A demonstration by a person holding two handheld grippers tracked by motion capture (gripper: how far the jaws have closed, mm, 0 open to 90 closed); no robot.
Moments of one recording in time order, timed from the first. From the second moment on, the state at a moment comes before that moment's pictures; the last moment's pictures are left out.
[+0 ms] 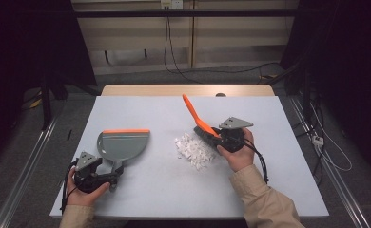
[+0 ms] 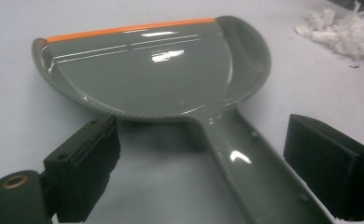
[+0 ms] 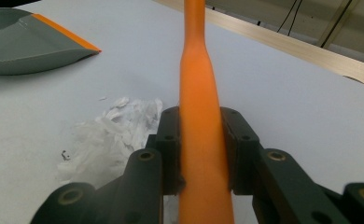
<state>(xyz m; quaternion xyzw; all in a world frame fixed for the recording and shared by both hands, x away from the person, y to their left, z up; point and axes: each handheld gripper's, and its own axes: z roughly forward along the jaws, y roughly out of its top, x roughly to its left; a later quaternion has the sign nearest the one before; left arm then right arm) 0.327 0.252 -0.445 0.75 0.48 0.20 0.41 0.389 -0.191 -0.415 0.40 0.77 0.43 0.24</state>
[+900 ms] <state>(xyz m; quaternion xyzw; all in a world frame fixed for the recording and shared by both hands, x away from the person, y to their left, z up) 0.343 0.241 -0.439 0.76 0.52 0.16 0.34 0.390 -0.193 -0.415 0.40 0.77 0.43 0.24</state>
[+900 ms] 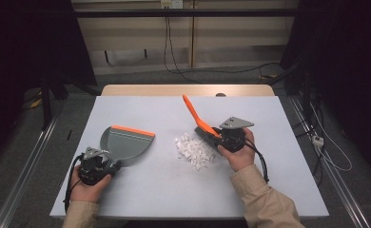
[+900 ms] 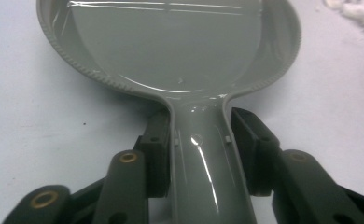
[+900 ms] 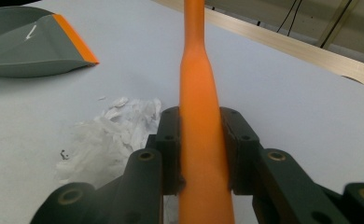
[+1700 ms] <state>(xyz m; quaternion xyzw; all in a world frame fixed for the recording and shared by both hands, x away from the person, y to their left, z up) 0.316 0.236 -0.408 0.83 0.39 0.12 0.38 0.393 -0.199 -0.414 0.42 0.76 0.44 0.25</state>
